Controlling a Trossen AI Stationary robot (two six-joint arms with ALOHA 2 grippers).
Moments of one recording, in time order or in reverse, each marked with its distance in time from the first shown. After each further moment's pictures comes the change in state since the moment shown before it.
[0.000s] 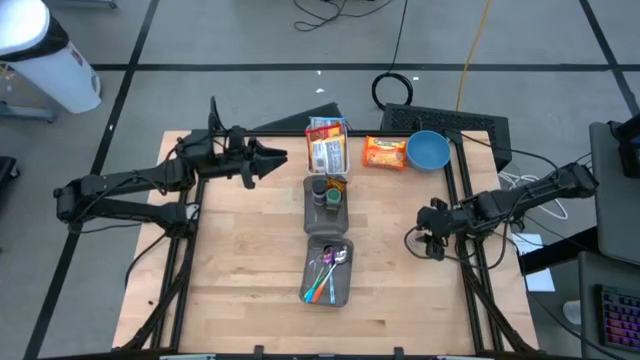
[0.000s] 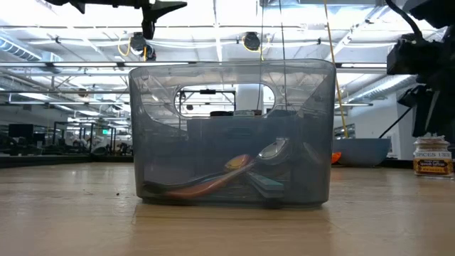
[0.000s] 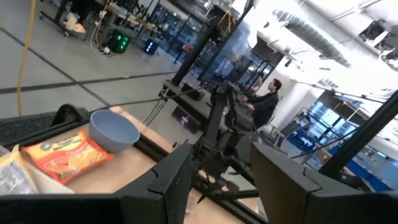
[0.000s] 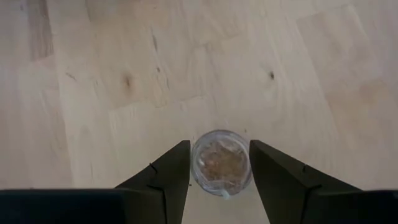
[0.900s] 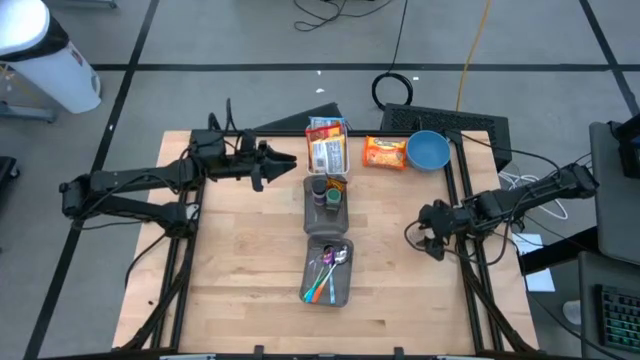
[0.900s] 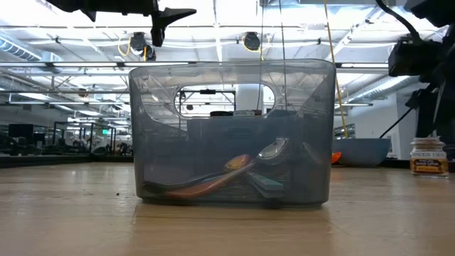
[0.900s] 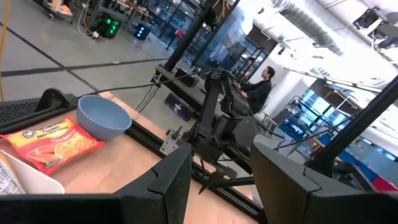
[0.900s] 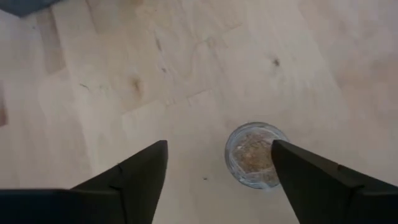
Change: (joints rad) left arm -0.001 0.091 0.000 0.060 0.062 -0.010; right arm -0.005 -0.024 0.000 -0.020 -0.040 0.116
